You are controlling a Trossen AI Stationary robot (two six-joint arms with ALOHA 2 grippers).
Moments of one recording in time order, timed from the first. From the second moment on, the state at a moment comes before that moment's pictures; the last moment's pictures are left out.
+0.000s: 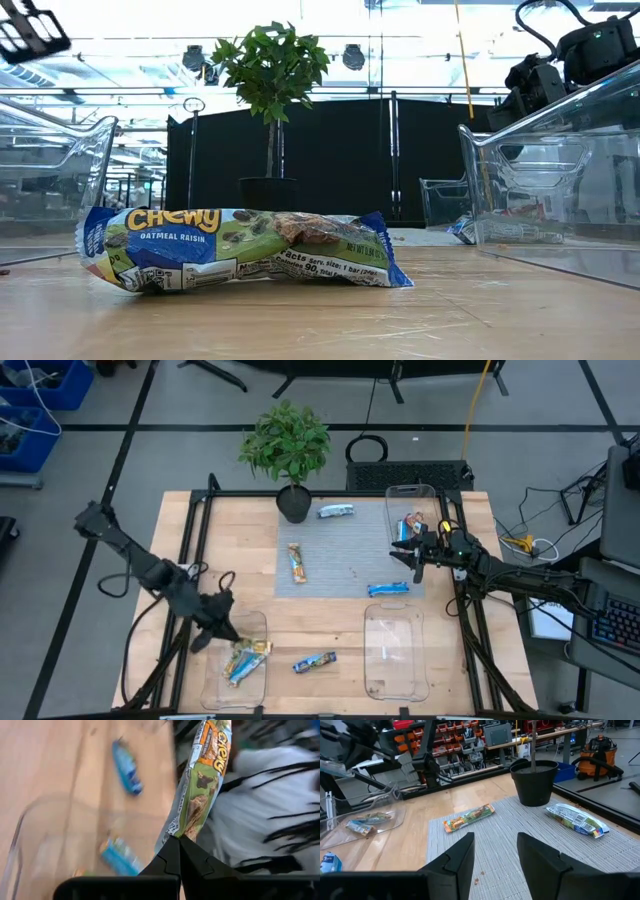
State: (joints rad) left arm -0.66 0.83 0.66 -0.41 -0.01 -0.84; right arm -0.48 0.54 0.01 0.42 -0.26 0.15
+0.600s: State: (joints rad) left arm -0.91 1.12 0.80 -0.83 -0.16 -1.55; right arm -0.48 0.54 0.01 0.42 -0.27 0.15
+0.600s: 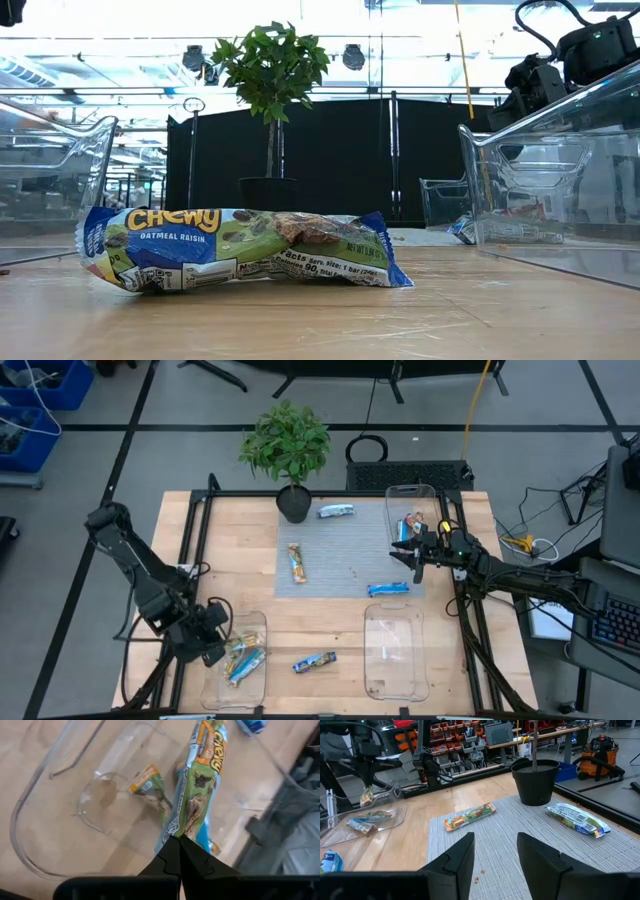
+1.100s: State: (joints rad) left arm -0.86 1.14 0.80 -0.84 -0.20 -1.50; right arm -0.48 0.54 0.01 0.42 -0.27 0.15
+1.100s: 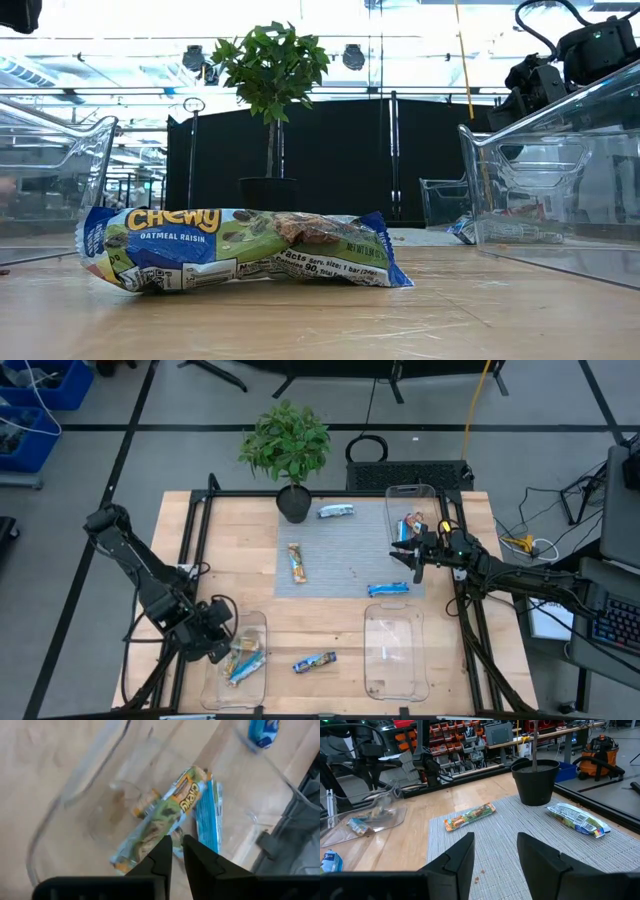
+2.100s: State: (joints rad) left arm -0.05 0.90 0.41 0.34 -0.10 -0.05; right arm -0.48 0.54 0.01 0.45 -0.27 0.13
